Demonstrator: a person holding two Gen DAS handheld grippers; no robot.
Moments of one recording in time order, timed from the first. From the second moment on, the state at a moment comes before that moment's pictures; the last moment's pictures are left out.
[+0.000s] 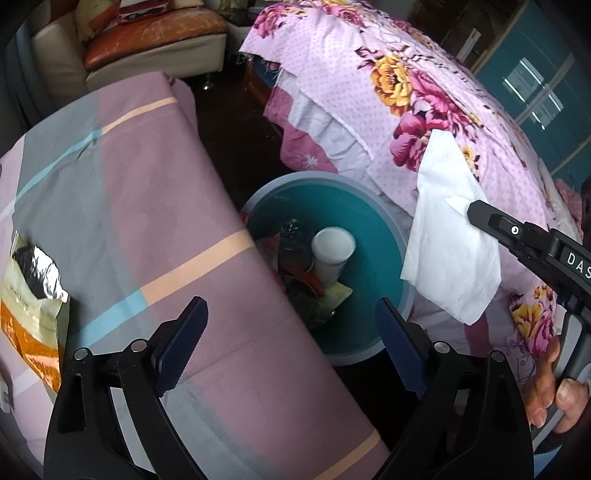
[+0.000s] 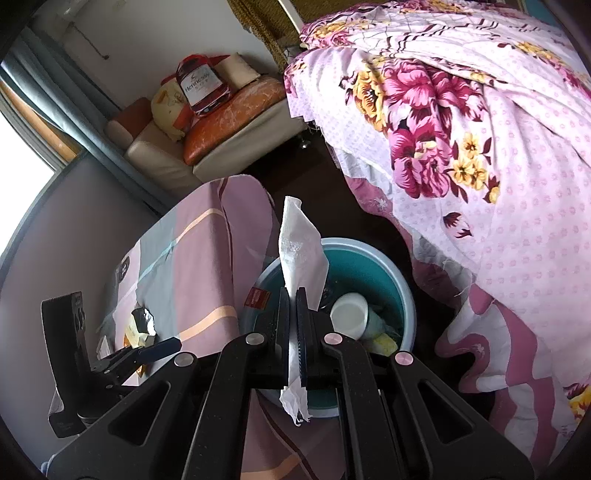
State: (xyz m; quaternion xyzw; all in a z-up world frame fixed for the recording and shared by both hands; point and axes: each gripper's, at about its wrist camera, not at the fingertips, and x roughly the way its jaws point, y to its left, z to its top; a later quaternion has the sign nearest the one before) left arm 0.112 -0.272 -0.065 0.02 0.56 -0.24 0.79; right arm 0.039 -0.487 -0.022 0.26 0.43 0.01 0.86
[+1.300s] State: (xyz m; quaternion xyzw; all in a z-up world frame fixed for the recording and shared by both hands) left arm 0.114 -0.143 -0.074 -0.10 0.57 -0.18 0.79; right arm 0.074 -0.408 -0.030 0.22 0.50 0.00 0.84
